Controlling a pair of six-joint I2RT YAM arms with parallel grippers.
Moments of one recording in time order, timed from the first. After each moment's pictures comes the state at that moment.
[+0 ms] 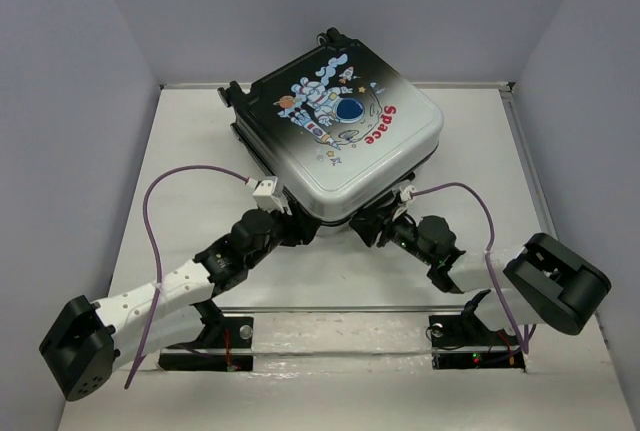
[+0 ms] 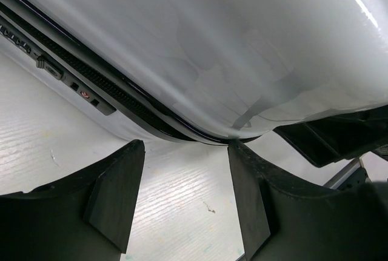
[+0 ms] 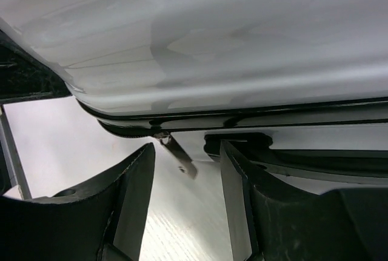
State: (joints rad) left arm -0.83 0.89 0.38 0.17 -0.19 -0.68; right arm 0.73 1.34 0.19 1.11 -0.10 0.35
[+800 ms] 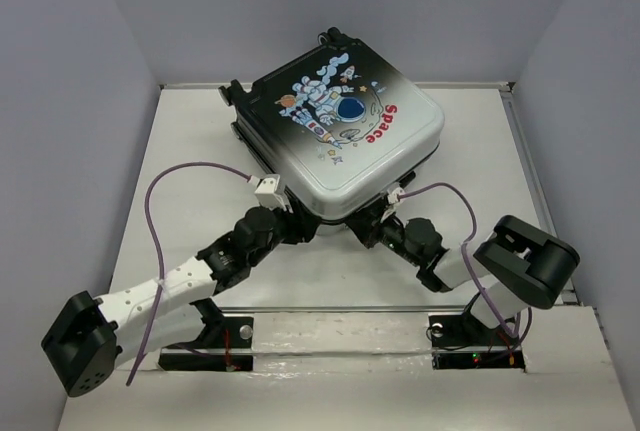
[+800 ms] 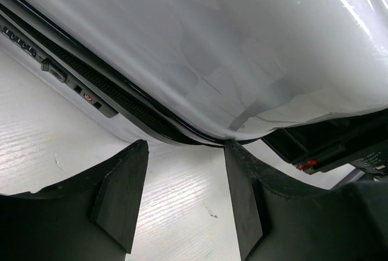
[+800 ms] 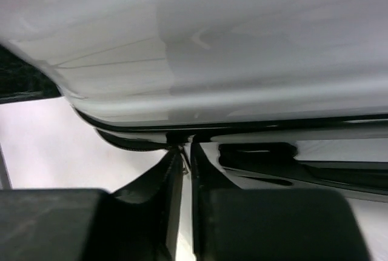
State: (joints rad) left arm -0.84 0.91 0.40 0.17 -0.21 -0.67; right arm 0.80 1.54 0.23 1.27 -0.01 0.34
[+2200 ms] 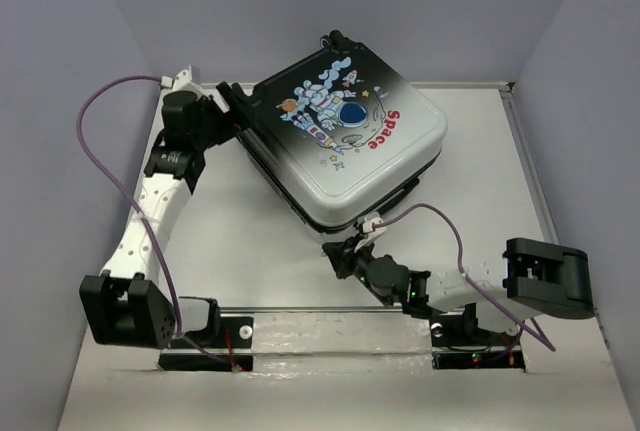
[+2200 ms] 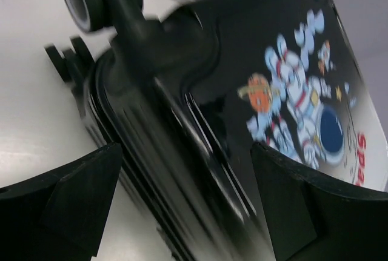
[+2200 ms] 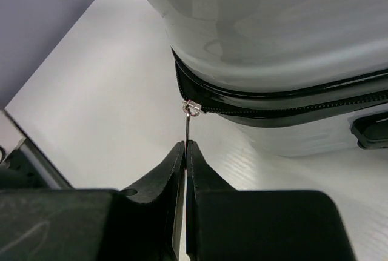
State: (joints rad) left arm -0.15 1.24 1.13 -0.25 0.15 -0.61; right arm 1.34 1.41 0.38 0.88 0.64 0.55
